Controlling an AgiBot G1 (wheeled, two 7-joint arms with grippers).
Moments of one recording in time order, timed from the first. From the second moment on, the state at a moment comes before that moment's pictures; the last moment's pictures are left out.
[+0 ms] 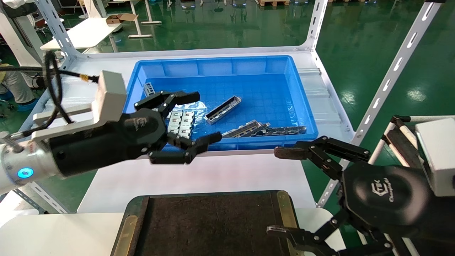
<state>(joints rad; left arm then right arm) -1.22 0.85 0.37 -1.15 0.97 1.17 -0.18 1.10 -0.57 -0.39 1.27 -0.66 -1.45 0.13</state>
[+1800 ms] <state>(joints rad) -1.57 1.37 0.56 -0.21 1.14 0.76 0.18 1.10 -0.57 -0.39 1.27 -0.66 -1.45 0.13</state>
